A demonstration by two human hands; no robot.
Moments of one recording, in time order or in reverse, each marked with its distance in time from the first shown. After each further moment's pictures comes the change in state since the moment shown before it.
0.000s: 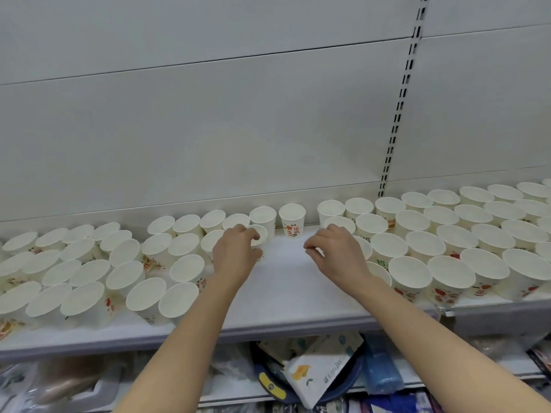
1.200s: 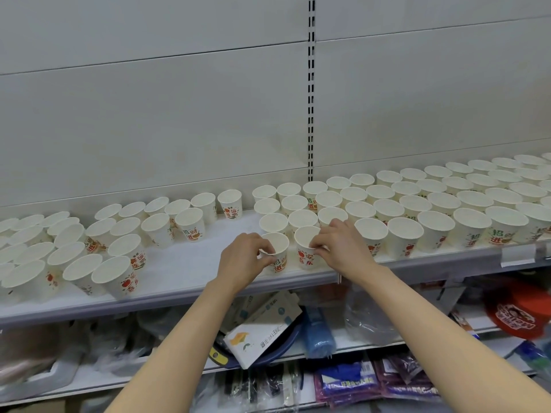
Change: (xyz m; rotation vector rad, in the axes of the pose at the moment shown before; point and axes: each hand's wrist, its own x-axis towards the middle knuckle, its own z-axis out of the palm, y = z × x) left_hand -0.092 0.153 0.038 -0.153 -0.125 0.234; right_hand -0.106 0.097 -0.119 -0.113 -0.219 0.054
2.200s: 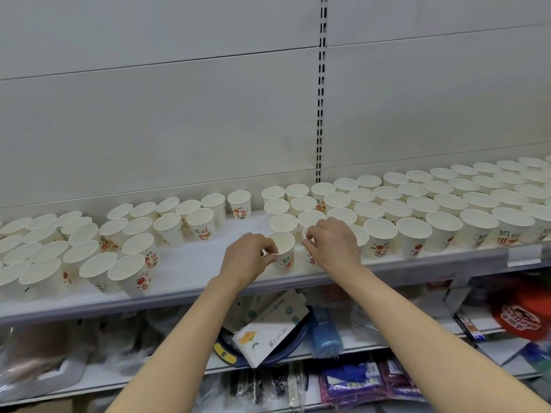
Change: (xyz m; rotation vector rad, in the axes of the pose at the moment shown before) left_hand -0.008 -0.011 -0.018 0.043 -0.005 0.064; right_hand 0.011 -0.051 0.007 -0.029 0.243 0.125
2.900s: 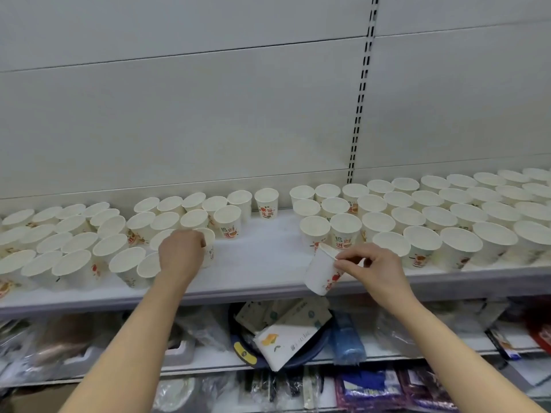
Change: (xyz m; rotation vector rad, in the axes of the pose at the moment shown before) left_hand -0.024 -0.144 -0.064 0.418 0.091 -0.510; right_hand -0.026 -0.015 -0.020 0.799 -0.146 0.315
